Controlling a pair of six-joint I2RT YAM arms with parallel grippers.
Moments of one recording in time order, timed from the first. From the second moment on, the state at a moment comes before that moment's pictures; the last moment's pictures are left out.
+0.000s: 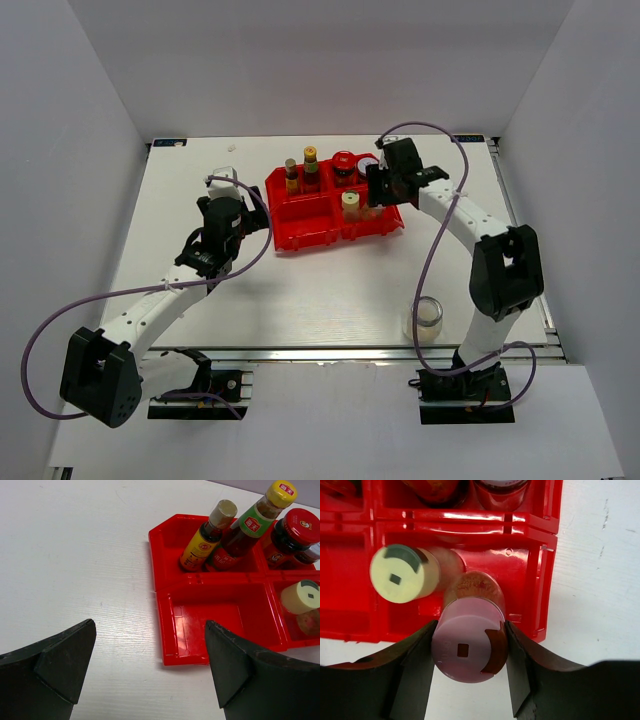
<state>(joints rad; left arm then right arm) -0.45 1.16 0.77 0.05 -0.41 -0.36 0.43 1.78 1.47 -0.50 0.02 0.17</state>
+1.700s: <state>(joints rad) -0.46 1.23 0.83 0.00 -0.17 -0.37 0.45 1.04 0.94 -1.05 0.12 0.40</state>
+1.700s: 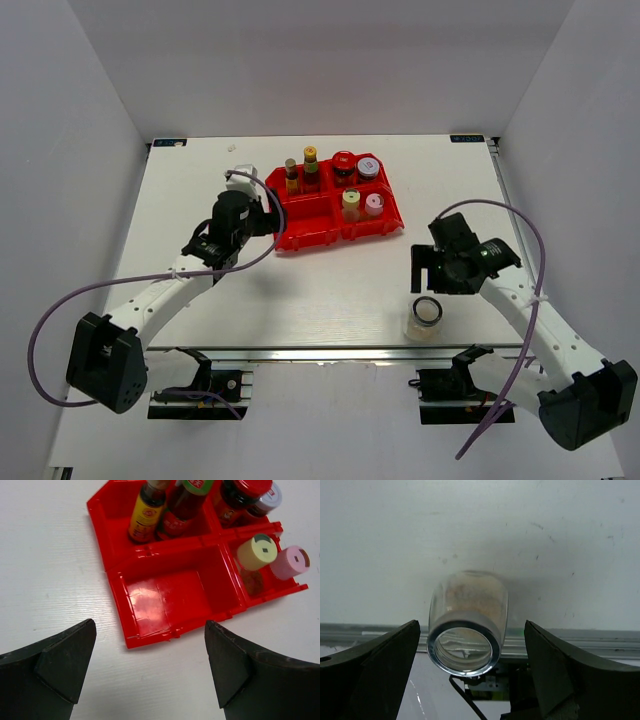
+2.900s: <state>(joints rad) -0.50 1.26 0.84 -0.03 -0.18 -0.37 0.55 1.06 0.83 -1.12 0.07 0.40</state>
